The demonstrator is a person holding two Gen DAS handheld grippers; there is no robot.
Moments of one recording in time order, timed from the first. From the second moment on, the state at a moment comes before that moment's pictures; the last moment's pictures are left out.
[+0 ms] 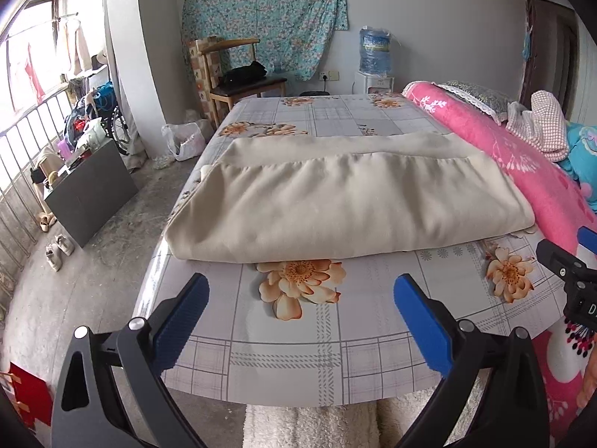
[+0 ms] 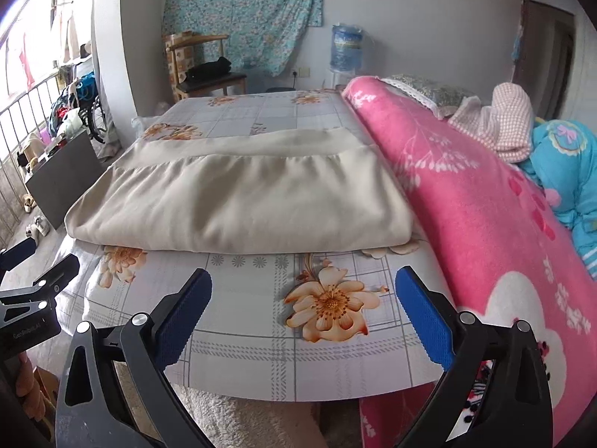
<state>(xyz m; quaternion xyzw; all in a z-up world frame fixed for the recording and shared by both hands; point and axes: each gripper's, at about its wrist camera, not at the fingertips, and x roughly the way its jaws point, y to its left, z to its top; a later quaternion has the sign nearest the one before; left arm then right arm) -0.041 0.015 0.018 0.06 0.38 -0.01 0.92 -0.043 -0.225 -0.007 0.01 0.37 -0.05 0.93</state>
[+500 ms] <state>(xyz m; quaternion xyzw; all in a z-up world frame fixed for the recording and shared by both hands) -0.046 -0.001 0.010 0.04 0.41 0.01 0.91 -0.045 -0.201 -0.017 0.00 0.39 -0.03 0.92</state>
